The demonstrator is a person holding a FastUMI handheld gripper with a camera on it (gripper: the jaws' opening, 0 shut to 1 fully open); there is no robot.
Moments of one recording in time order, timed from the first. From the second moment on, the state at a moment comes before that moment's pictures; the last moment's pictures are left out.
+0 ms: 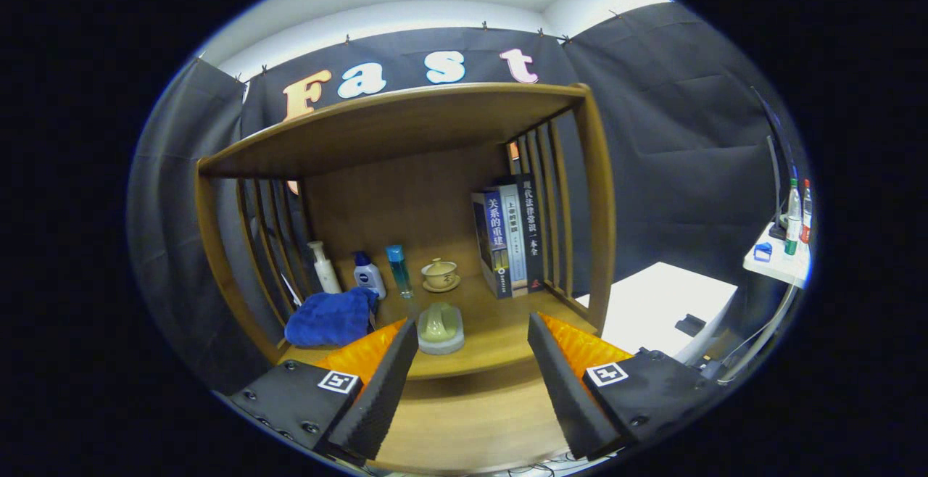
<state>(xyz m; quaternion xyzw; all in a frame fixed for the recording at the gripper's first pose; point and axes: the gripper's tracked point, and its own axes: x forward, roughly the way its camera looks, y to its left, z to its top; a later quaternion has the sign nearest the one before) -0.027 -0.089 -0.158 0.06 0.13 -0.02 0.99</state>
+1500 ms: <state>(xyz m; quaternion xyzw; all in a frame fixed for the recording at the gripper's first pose) -0.160 -0.069 -0.325 0.03 0.17 -0.01 0.98</state>
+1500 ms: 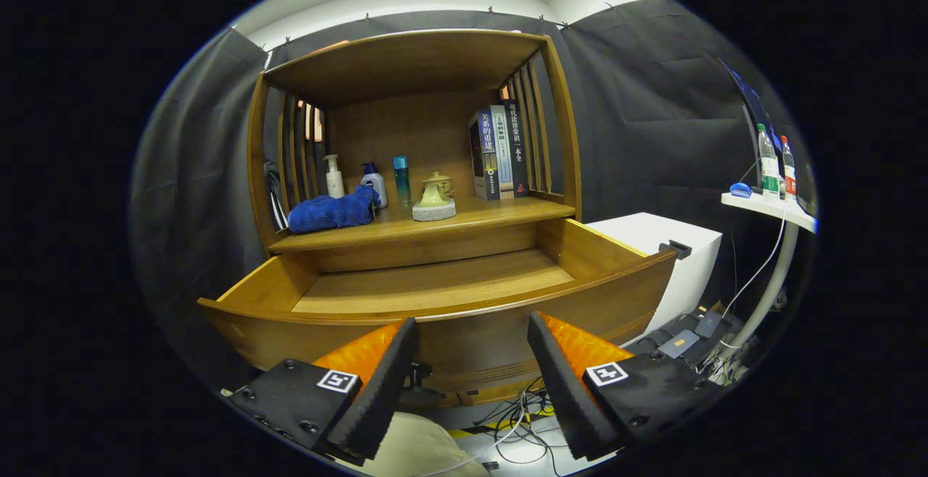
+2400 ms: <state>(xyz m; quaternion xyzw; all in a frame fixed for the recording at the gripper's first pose) -0.123 -0.072 -0.328 0.05 0.18 0.00 0.98</state>
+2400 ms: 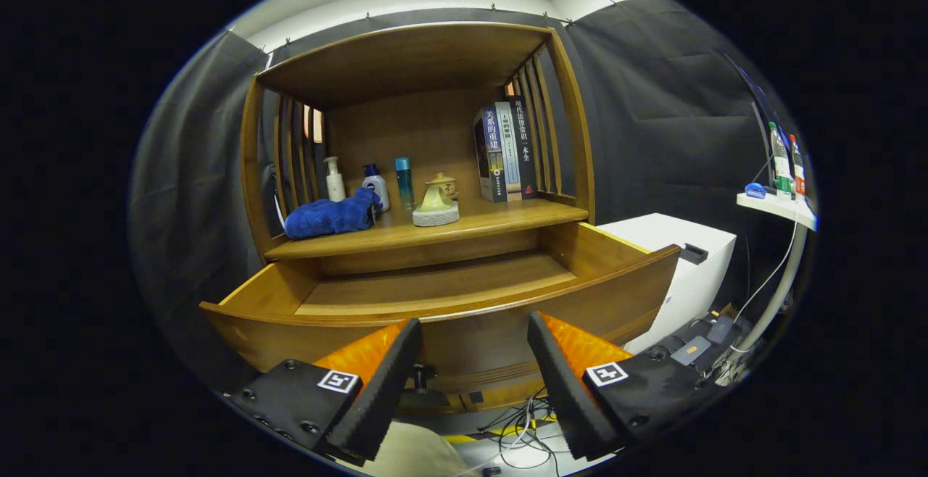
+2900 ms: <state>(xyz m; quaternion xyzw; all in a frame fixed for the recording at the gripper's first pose) -0.067 -0.063 -0.333 0.07 0.19 -0.01 0.98</state>
